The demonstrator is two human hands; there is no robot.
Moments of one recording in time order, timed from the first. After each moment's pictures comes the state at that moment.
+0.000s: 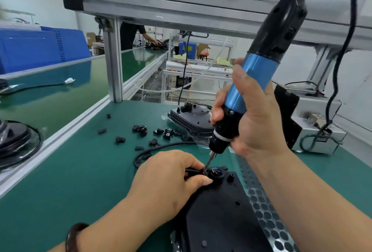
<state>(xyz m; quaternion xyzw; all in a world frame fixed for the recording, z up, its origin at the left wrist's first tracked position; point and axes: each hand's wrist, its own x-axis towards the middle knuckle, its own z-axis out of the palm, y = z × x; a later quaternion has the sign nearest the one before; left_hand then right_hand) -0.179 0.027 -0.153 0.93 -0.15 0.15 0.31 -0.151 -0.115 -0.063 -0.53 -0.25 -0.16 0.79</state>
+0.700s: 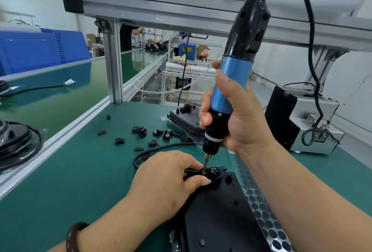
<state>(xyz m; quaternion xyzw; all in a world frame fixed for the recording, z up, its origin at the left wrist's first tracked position) -0.180 0.027 -0.149 0.93 -0.15 0.15 0.29 -0.141 -0.110 -0.062 -0.55 -0.30 -0.07 0.78</state>
